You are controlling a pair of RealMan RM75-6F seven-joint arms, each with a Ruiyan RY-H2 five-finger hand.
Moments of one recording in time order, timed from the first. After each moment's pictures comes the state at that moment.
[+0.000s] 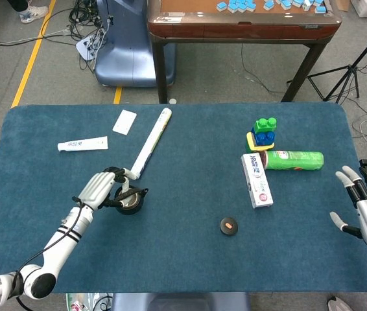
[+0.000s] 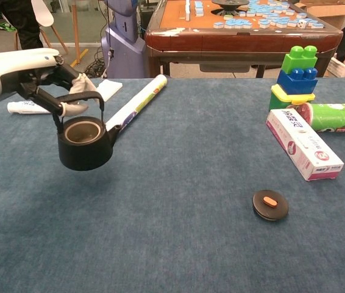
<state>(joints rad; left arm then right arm) -0.68 -1.34 -0.25 -1.76 1.08 0.97 0.01 0.10 -0.95 0.09 -1.73 -1.52 1.50 -0.12</state>
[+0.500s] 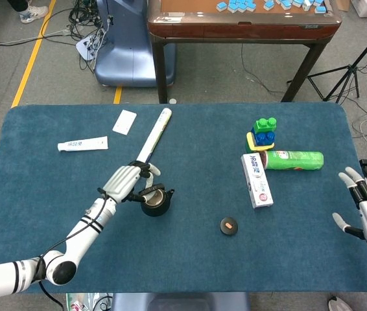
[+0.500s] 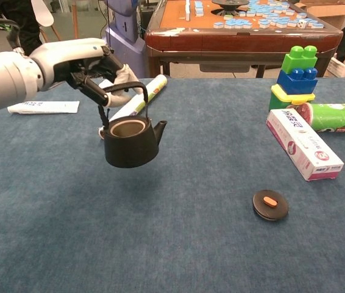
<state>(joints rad) -0.80 -1.44 -0.30 -1.69 1.05 0.91 0.05 0.09 -0.95 0.08 -1.73 -1.50 1.50 -0.12</state>
